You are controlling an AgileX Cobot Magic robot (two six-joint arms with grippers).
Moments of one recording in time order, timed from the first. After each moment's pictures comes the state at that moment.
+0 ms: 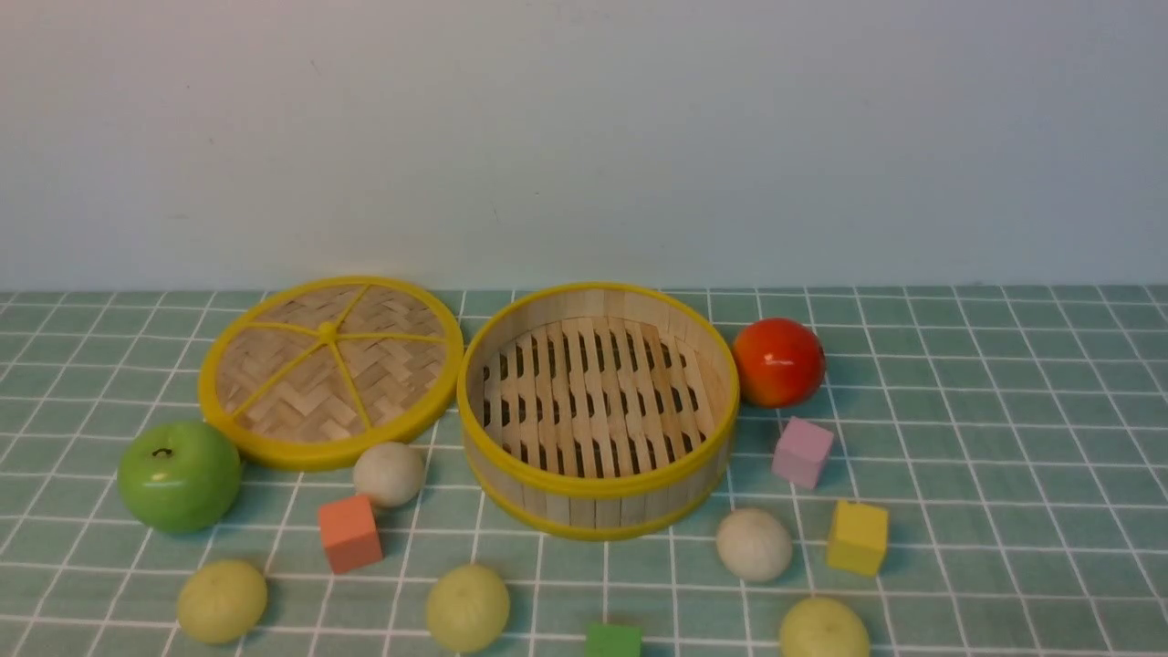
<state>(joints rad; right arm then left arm) 0.02 -0.01 0.01 -0.03 0.39 0.05 0.03 -0.01 0.03 0.06 0.39 -0.25</state>
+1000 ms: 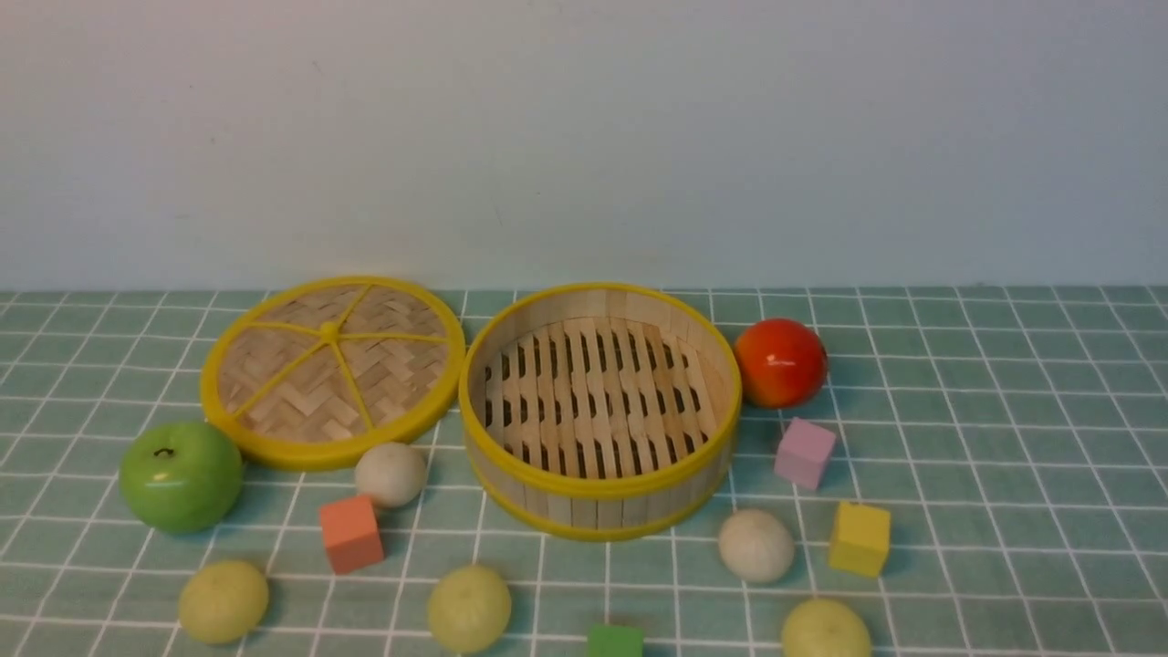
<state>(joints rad) 0.02 -0.01 0.01 -0.03 0.39 0.05 0.03 -0.01 0.03 0.07 0.27 -0.30</state>
